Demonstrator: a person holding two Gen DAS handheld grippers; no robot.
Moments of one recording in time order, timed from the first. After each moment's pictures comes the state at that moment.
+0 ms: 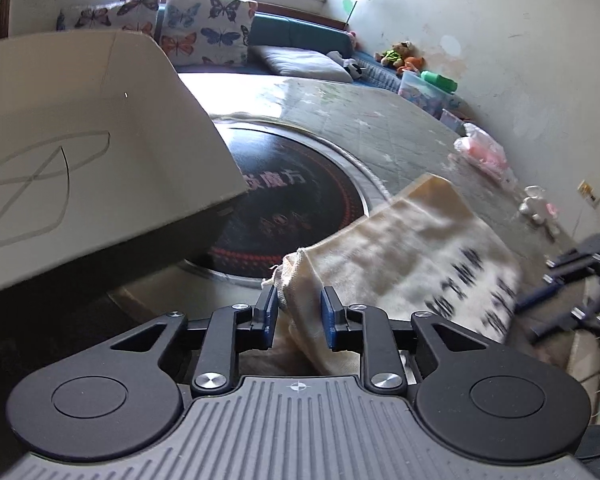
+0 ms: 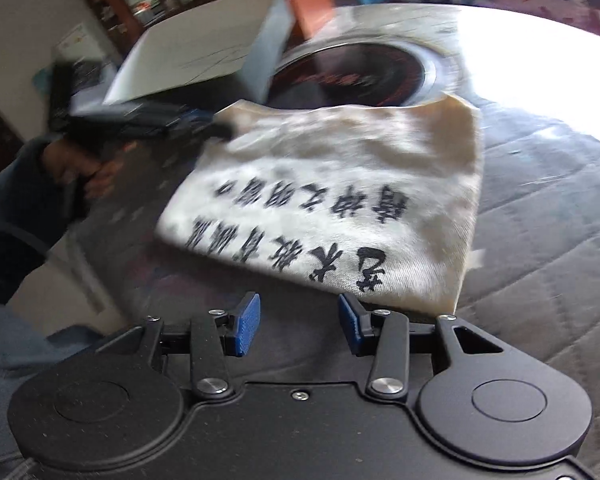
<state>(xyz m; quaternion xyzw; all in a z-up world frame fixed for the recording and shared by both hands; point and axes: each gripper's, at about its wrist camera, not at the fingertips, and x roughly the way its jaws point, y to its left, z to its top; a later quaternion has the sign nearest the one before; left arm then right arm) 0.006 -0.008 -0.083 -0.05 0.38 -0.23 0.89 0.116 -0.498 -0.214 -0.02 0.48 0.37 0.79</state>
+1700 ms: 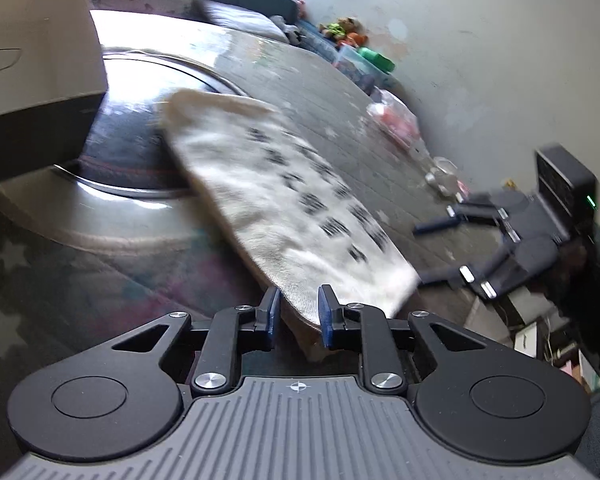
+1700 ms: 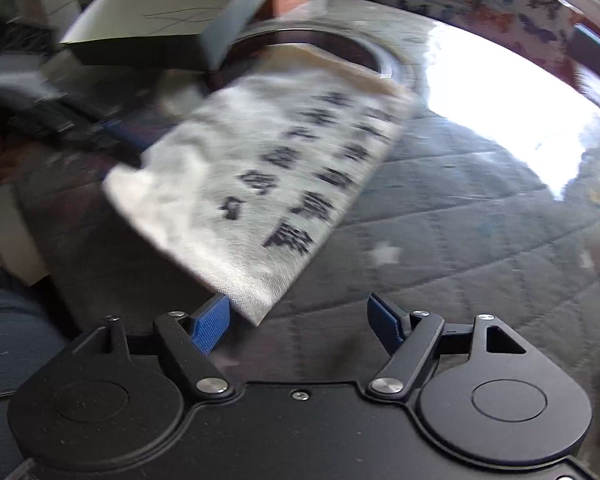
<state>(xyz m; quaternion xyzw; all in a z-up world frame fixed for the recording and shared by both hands) -0.031 -0.064 -0.098 -0.11 0.43 -0.35 0.83 0.101 -0.493 -0.201 -0.17 0.46 0.30 0.82</state>
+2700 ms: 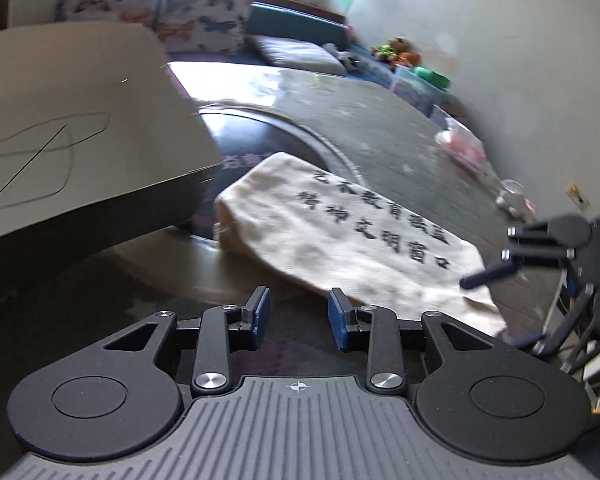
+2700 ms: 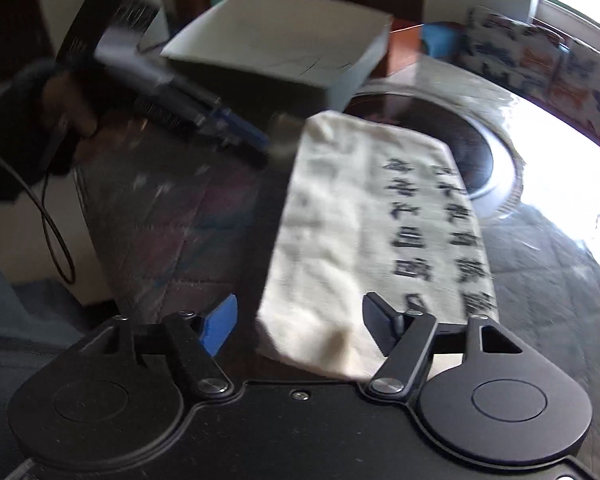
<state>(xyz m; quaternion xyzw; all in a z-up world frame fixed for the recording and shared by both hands) -0.007 -0.004 -0.077 -0.07 0.39 -0.21 0.89 0.073 -0.415 -0.199 -0.21 0.39 0.45 0.78</state>
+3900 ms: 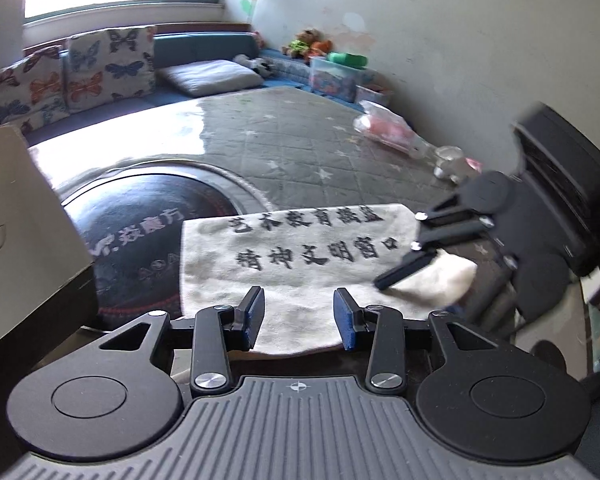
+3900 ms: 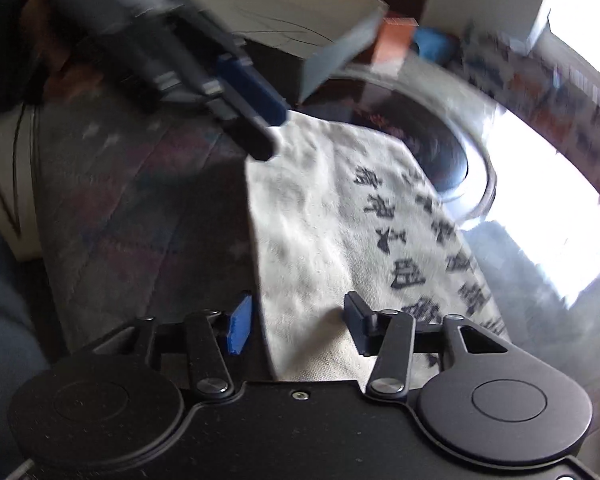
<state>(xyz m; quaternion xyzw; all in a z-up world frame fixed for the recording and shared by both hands) -0.003 -0.081 -0.057 0.06 0.34 -0.36 0.87 0.114 -0.437 -0.208 -0.20 0.40 0.42 0.79</state>
